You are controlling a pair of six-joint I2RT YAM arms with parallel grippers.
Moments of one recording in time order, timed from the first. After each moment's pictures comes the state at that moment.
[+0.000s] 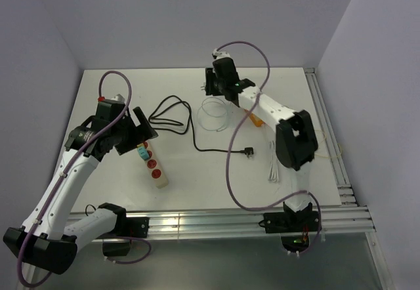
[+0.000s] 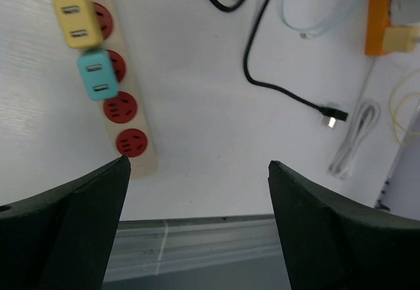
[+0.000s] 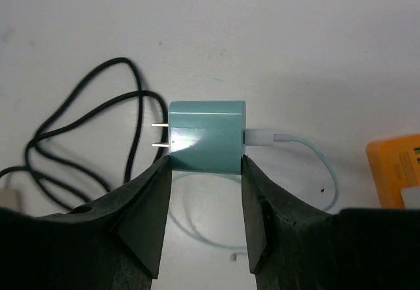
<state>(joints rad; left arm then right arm) -0.32 1.02 1.13 -0.96 0.00 -0.75 0.52 2.06 1.74 -0.29 0.13 0.30</state>
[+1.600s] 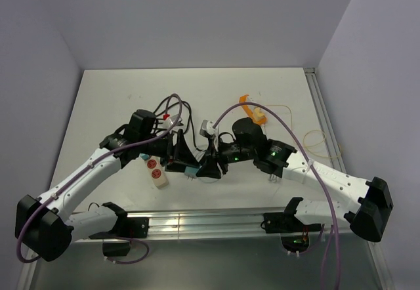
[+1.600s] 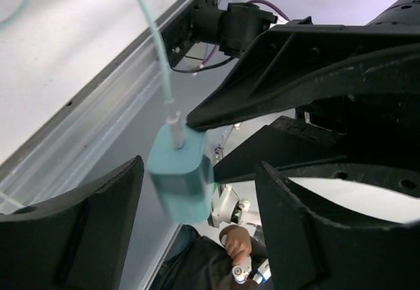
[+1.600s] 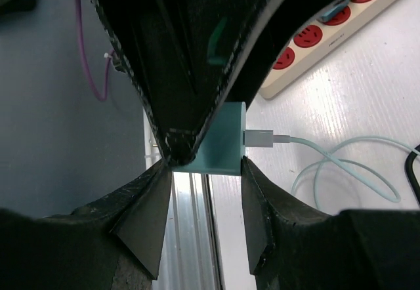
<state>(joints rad) -0.54 1.12 0.87 -0.51 0.91 -0.83 0.89 1.11 0.87 -0.21 -0.61 0.06</state>
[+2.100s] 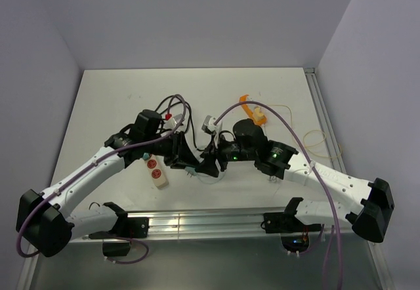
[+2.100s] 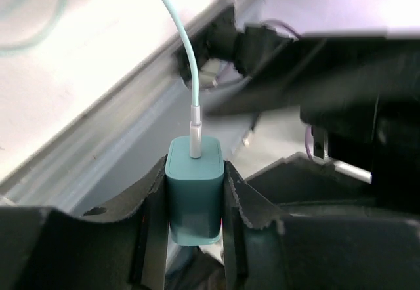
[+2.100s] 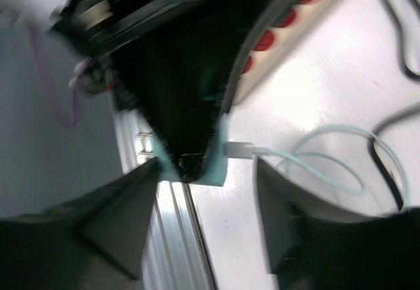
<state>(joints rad) -0.60 1.15 0.88 -0.48 0.81 -0.88 0.91 1.09 0.88 -0.21 -0.46 0.12</state>
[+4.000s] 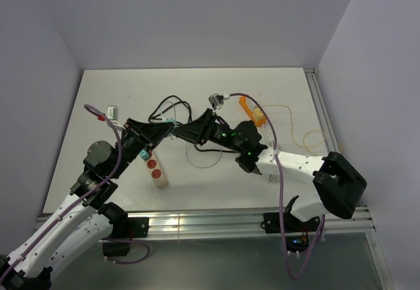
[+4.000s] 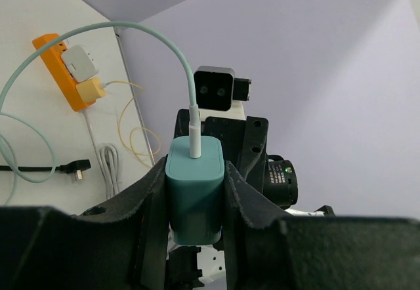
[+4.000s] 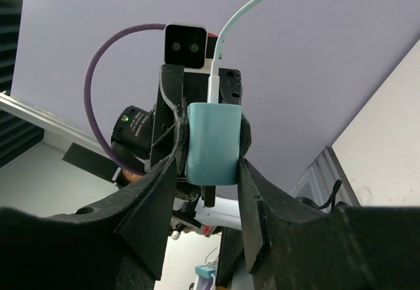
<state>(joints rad) -0.62 0.59 0.61 0.11 0.03 -1.20 0.87 1.40 0.74 0.99 -0.36 1.33</state>
